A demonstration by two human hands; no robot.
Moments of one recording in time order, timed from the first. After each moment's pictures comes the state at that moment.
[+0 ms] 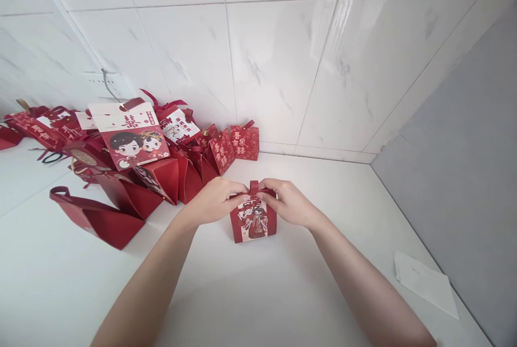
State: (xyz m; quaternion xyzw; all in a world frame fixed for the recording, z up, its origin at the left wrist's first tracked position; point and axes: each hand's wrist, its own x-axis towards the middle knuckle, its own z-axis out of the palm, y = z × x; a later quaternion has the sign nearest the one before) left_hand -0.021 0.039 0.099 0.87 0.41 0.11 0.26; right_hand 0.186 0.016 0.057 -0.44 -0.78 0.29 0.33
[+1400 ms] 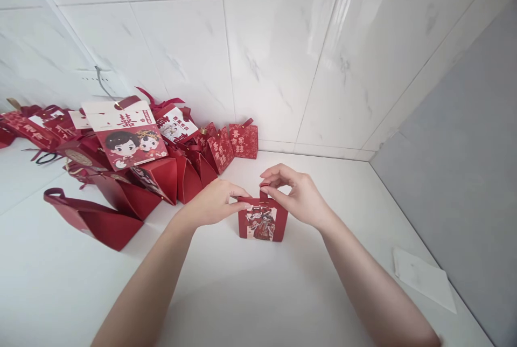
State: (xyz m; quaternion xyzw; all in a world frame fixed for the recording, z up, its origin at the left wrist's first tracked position) left_hand -0.021 0.035 0.104 0.86 0.40 0.10 0.31; right_hand 0.191 0.004 0.070 -0.42 -0.72 0.31 0.46
